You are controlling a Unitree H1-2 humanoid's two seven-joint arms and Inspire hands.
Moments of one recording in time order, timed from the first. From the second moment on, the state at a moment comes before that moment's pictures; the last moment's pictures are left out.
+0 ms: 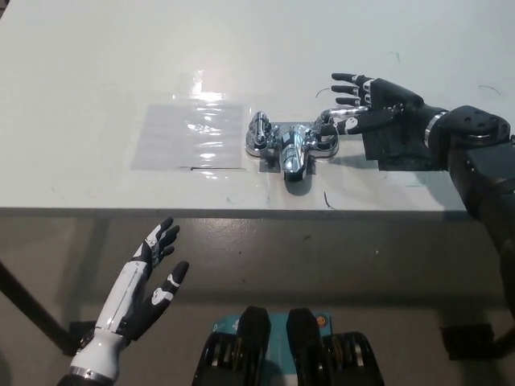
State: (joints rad) left_arm -0.04 0.17 -0.05 -0.04 0.08 -0.19 -0.11; right_arm -1.19 -0.22 -0.03 1.39 0.01 -0.05 0.52
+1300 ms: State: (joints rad) left_arm -0.05 0.17 -0.05 -0.04 0.07 -0.19 -0.11; right_arm -0.96 -0.14 0.05 0.98 -0.01 -0.07 0.43
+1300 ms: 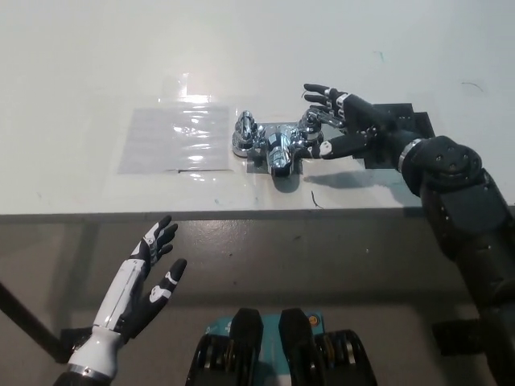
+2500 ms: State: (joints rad) left_arm -0.05 0.18 -0.05 -0.04 0.07 -0.18 -0.11; right_arm -0.84 0.25 -0.12 0.80 -0.11 -0.13 -0.46
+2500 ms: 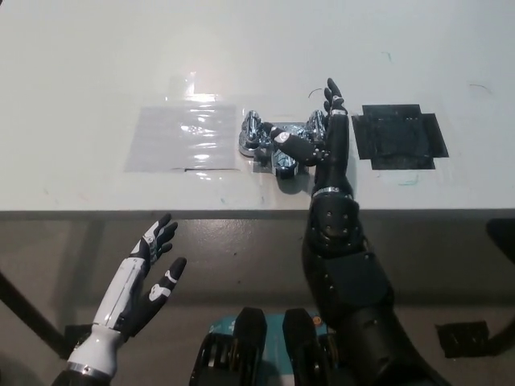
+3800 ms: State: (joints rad) left_arm -0.06 0.20 -0.05 -0.05 0.06 -0.18 -0.12; right_arm -0.46 -0.01 0.04 -0.14 -0.31 -0.21 -0.60
